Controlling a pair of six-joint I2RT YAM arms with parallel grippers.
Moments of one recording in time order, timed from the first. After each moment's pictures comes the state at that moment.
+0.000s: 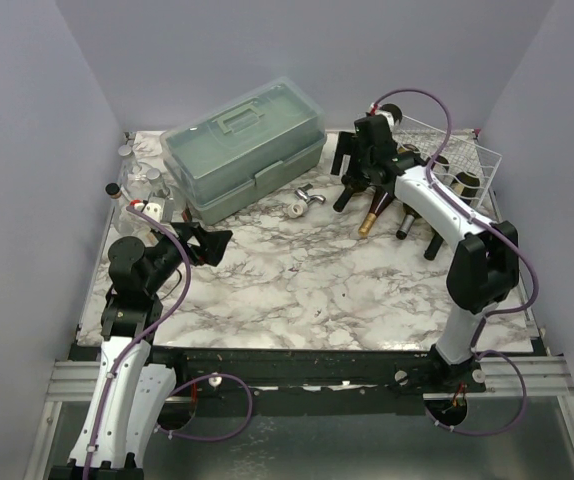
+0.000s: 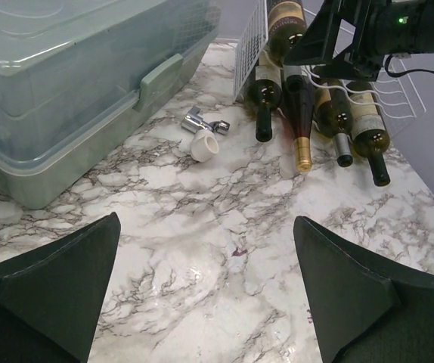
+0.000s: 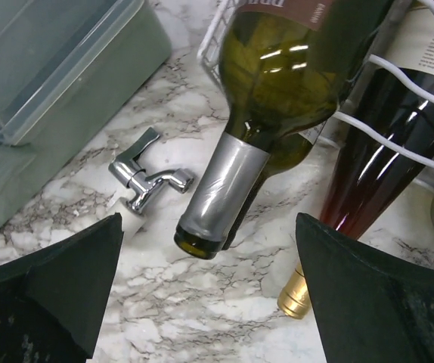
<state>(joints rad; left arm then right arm) -0.07 0.56 0.58 -0.10 0.47 -0.33 0.43 1.82 1.61 -0.47 0.25 0.43</state>
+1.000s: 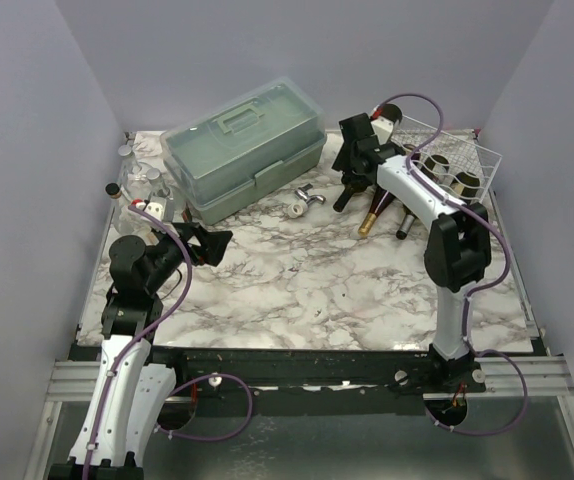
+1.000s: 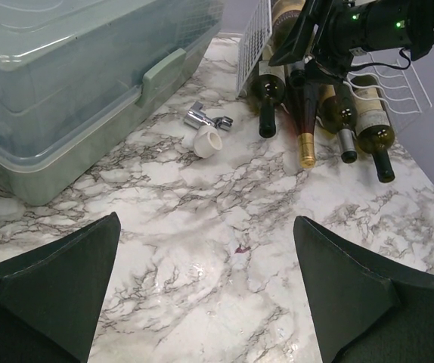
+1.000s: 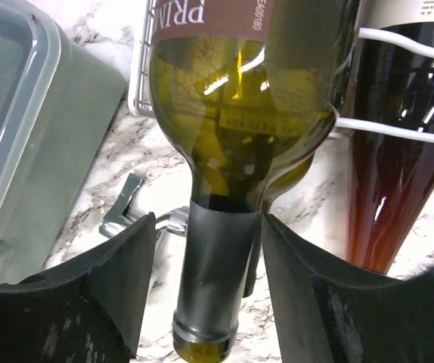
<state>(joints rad) -0.07 0.57 0.58 -0.11 0.47 -0.32 0.42 2.03 1.79 -0.58 0.40 0.74</state>
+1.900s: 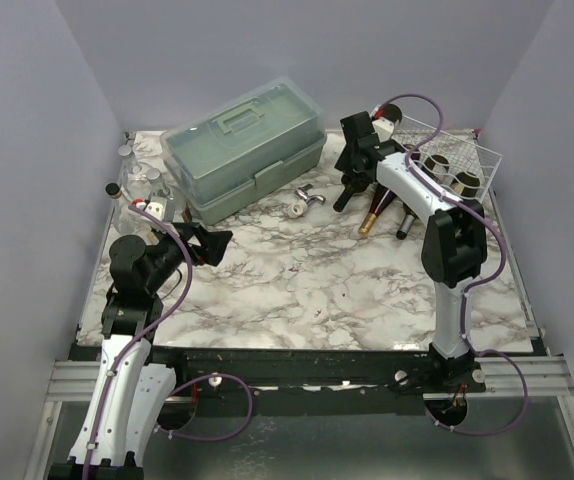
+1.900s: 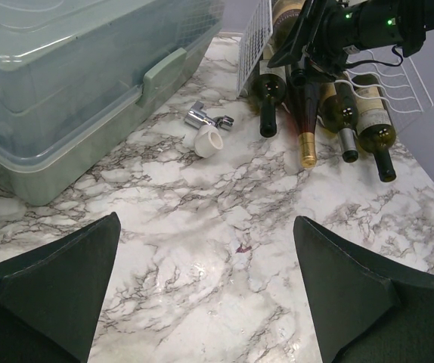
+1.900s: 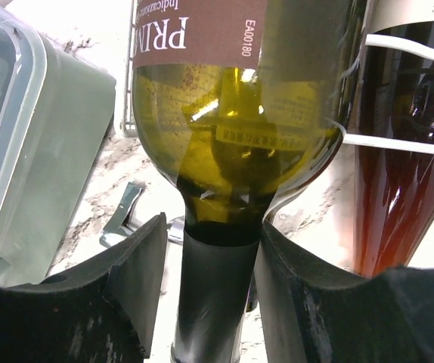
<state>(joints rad) -0.07 0.57 0.58 -0.11 0.47 -0.32 0.40 2.08 1.85 -0.60 0.38 0.77</state>
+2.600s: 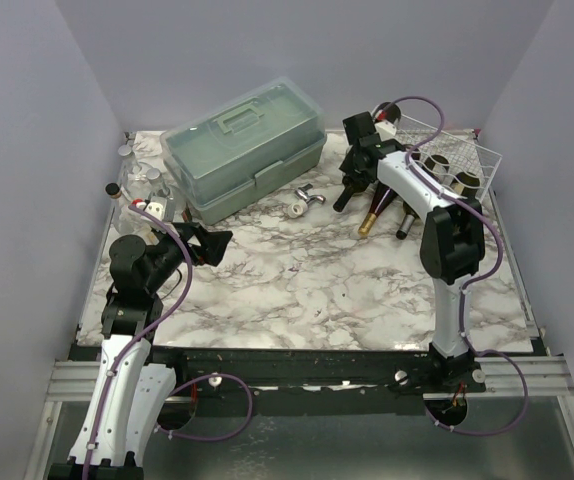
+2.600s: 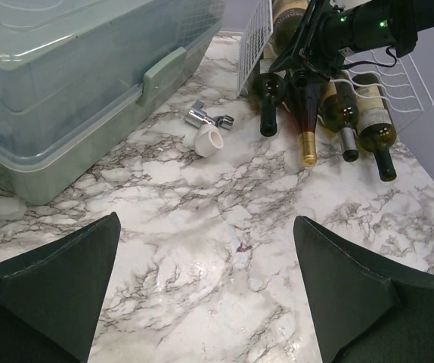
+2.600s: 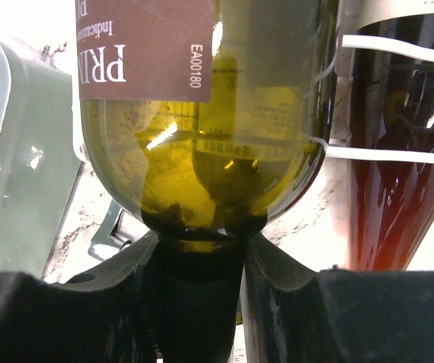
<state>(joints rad) -0.07 0.57 0.58 -0.11 0.47 -0.31 0.39 2.12 1.86 -0.62 0.37 0.79</state>
